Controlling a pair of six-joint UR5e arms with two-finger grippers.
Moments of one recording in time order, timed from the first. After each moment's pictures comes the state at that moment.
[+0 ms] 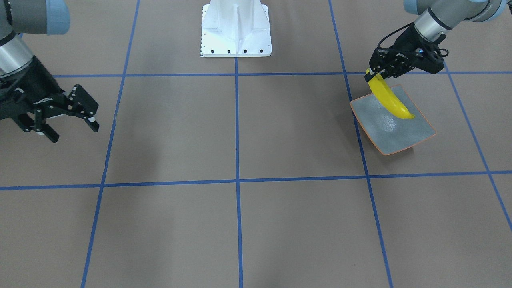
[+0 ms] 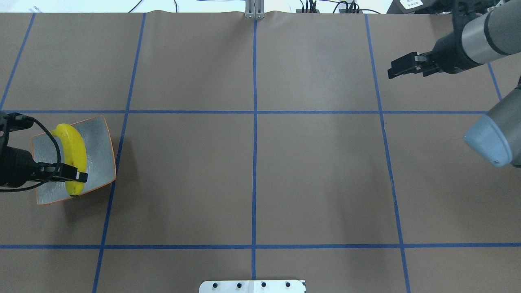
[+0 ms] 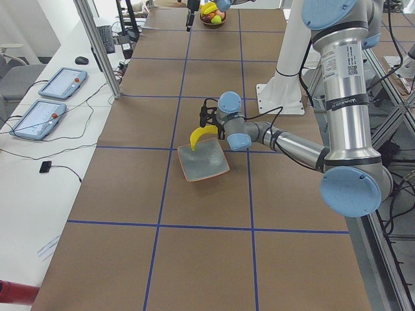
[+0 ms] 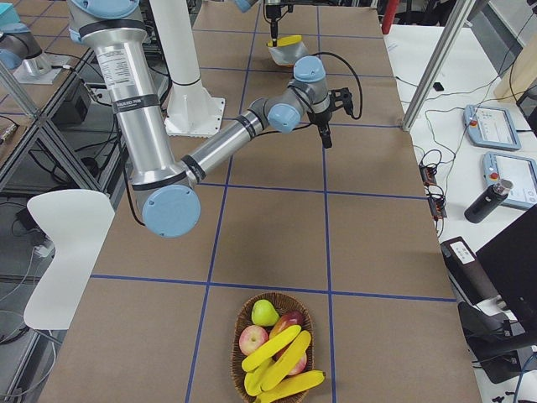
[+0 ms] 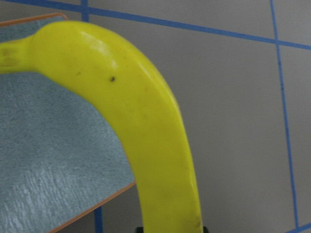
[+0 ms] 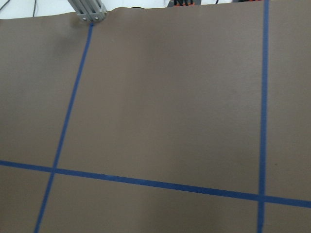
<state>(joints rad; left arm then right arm) -0.75 -1.37 -2.01 -2.40 -2.14 -1.19 1.07 -1.33 1.95 -1.32 2.15 0.72</state>
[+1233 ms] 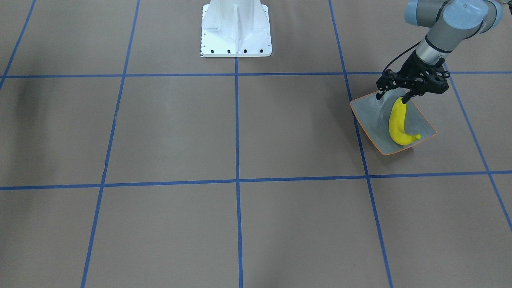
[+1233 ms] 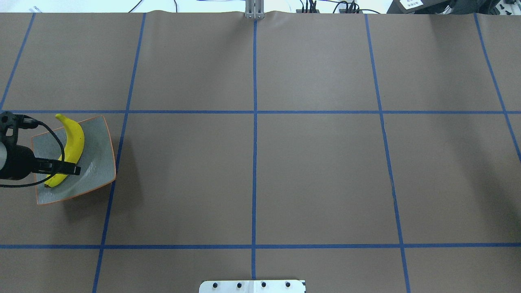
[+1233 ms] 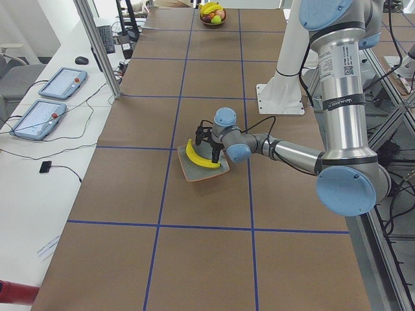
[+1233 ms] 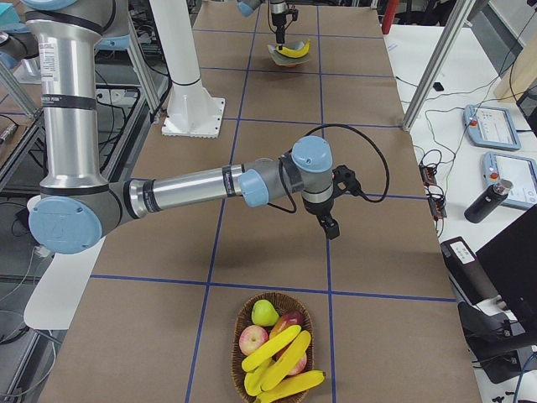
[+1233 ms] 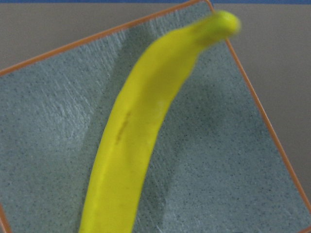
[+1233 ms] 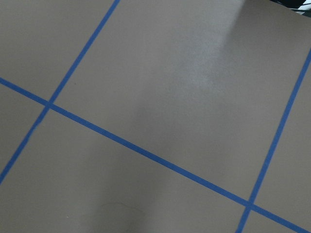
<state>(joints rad) -0.80 -1.39 -1.93 -2.29 -2.06 -1.00 1.50 -1.58 1.78 -1.39 2.35 -0.17</state>
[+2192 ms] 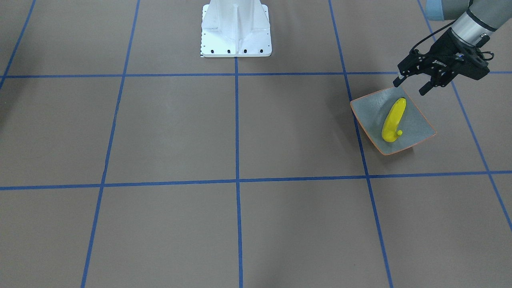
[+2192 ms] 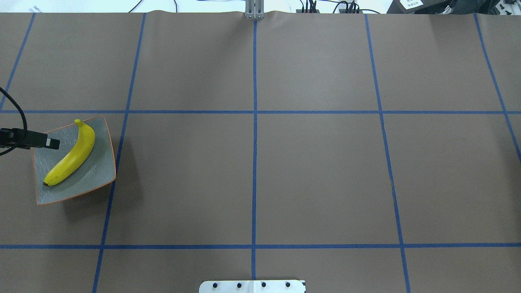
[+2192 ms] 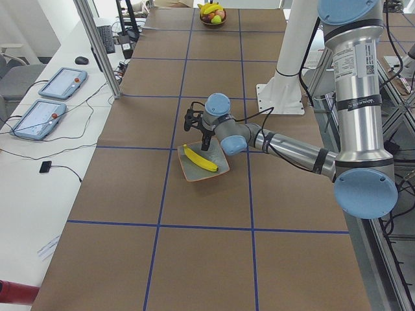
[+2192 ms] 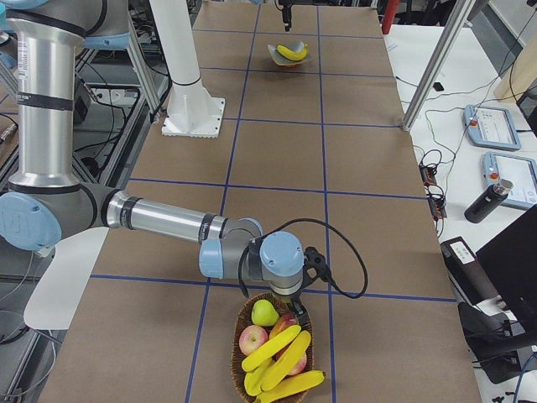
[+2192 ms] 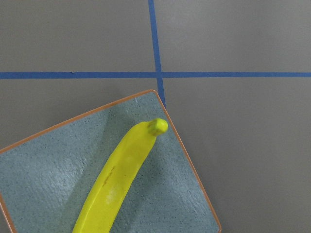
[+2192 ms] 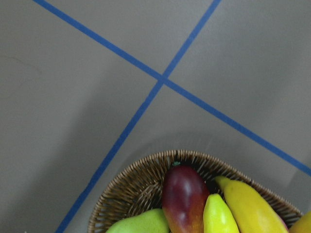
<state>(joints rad) -0.99 -1.41 -2.00 -2.29 -2.26 -0.95 1.69 -1.69 1.50 -1.37 2.36 -0.58</state>
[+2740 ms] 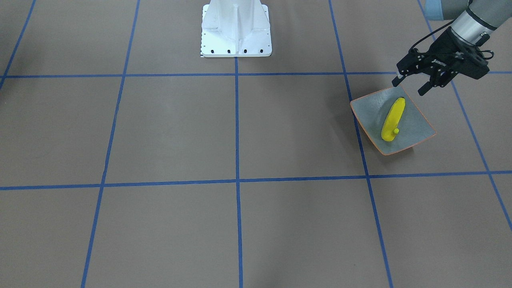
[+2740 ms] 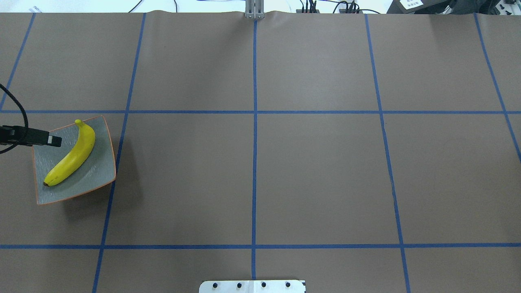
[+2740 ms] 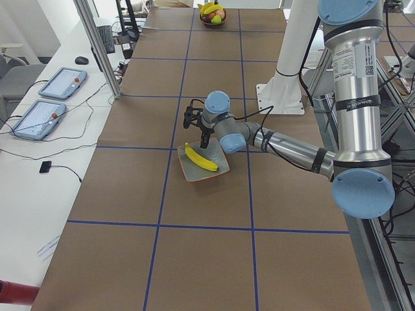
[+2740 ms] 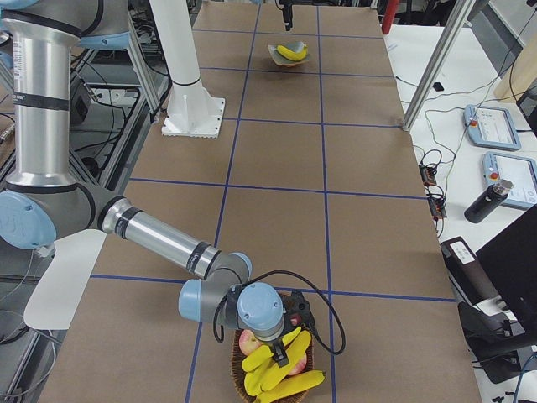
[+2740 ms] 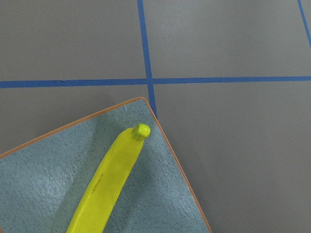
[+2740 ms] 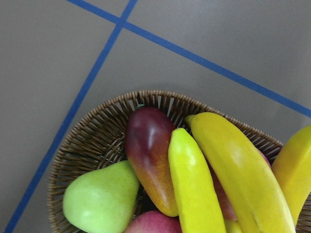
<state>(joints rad) -0.99 -1.42 -2.00 -2.30 -2.26 -0.95 1.74 -1.68 1.28 -1.18 2.35 -0.58</state>
